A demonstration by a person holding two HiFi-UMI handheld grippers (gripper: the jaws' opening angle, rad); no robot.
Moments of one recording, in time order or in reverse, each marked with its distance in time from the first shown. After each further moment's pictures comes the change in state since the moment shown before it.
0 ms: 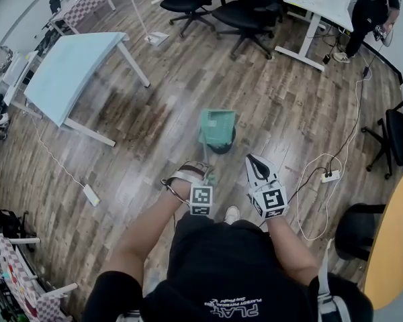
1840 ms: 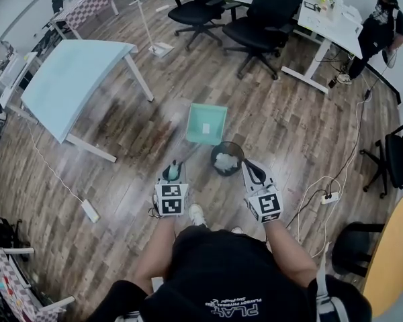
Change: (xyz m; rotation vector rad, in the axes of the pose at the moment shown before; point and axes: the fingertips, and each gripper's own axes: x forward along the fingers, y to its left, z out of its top) left arm -0.066 0.147 -0.246 -1.496 -0.236 0.430; right arm 0.156 0.027 0.050 -0.084 0.008 0.022
